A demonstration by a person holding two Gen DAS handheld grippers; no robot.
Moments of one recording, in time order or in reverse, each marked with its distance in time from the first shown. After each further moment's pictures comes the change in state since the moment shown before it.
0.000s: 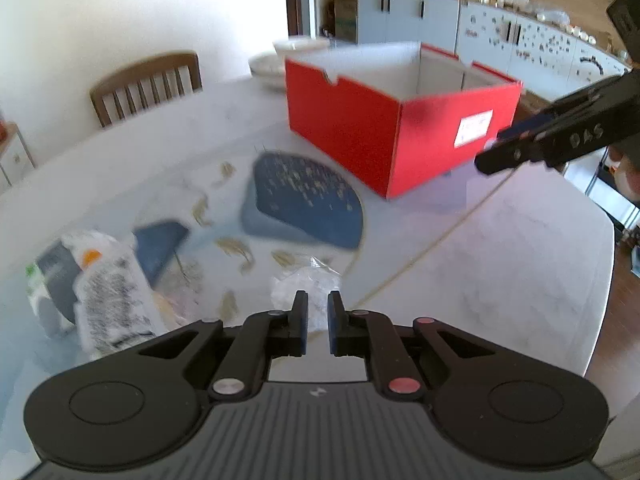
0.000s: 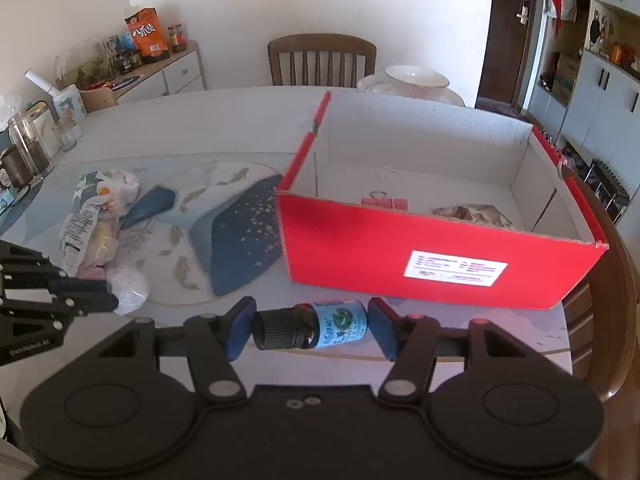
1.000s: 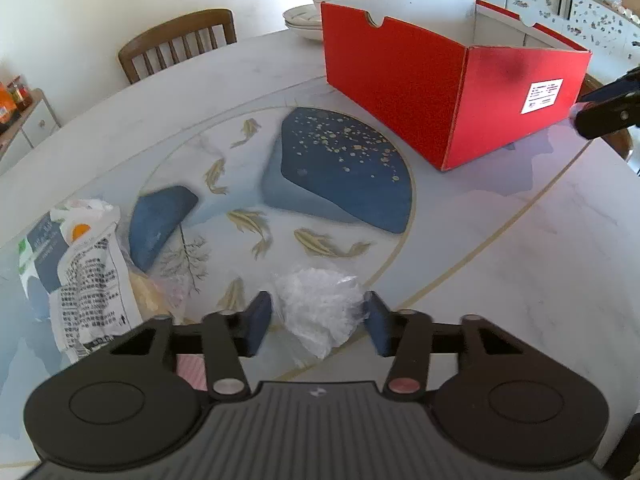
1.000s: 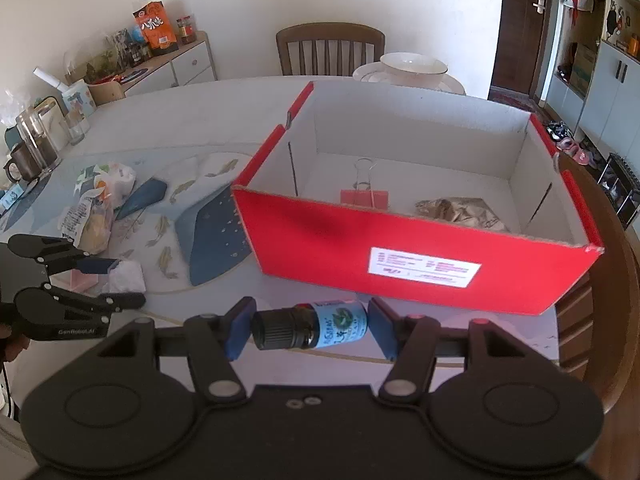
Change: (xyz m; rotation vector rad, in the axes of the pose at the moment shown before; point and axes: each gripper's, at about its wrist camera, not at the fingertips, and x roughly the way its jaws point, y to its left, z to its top) left arm 0.052 -0.003 0.010 -0.048 0.112 0.137; right arm -0.001 -0.044 0.005 -0.016 0.035 0.062
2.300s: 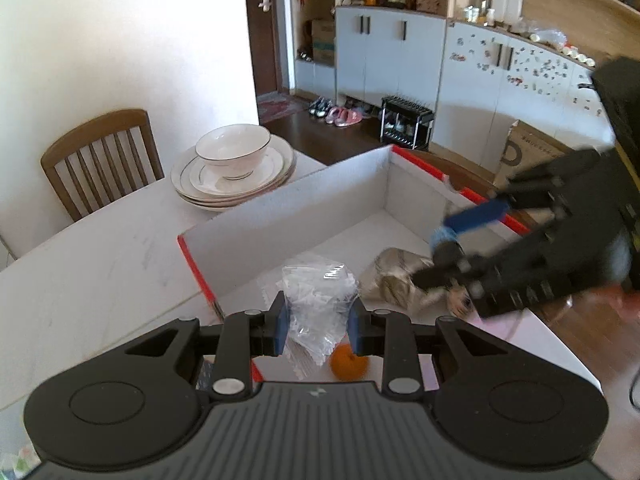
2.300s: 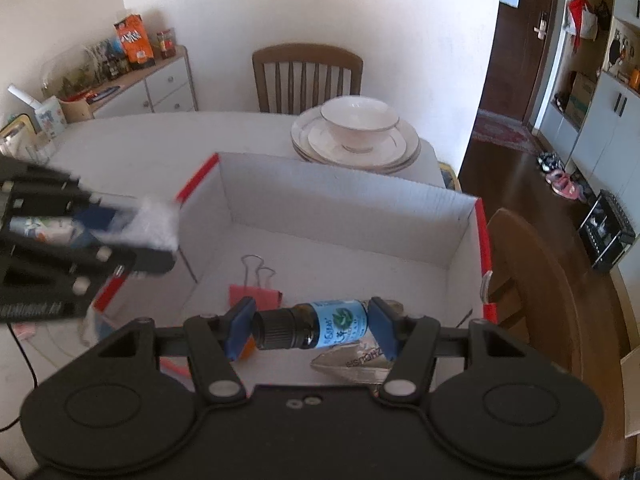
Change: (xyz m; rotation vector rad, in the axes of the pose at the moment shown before) left arm 0.000 -0.087 0.215 0.077 -0.153 -0.173; right arm 0.029 -0.093 0.091 -0.057 -0.019 -0.036
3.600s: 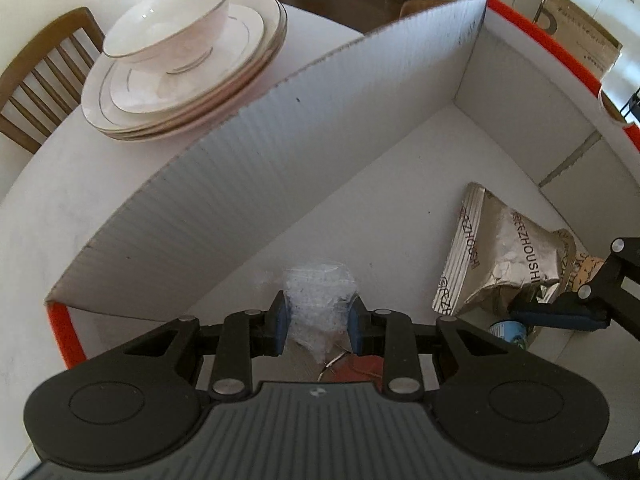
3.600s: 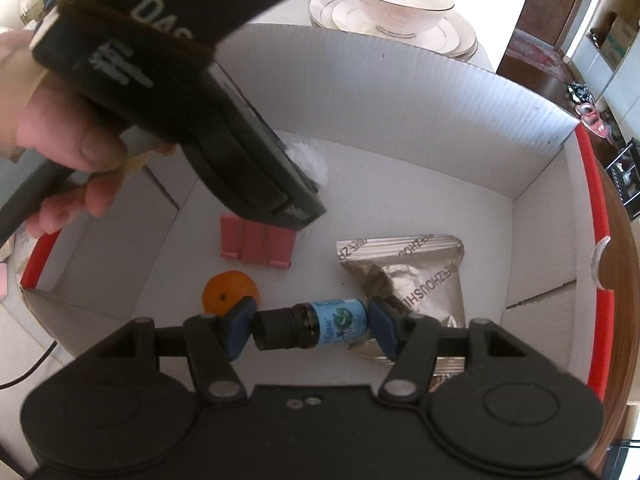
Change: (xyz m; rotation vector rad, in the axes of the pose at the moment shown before) left arm 0.189 0.009 0.038 0.099 0.483 0.016; right arm 0.091 0.017 0.000 -0.022 0.329 0.027
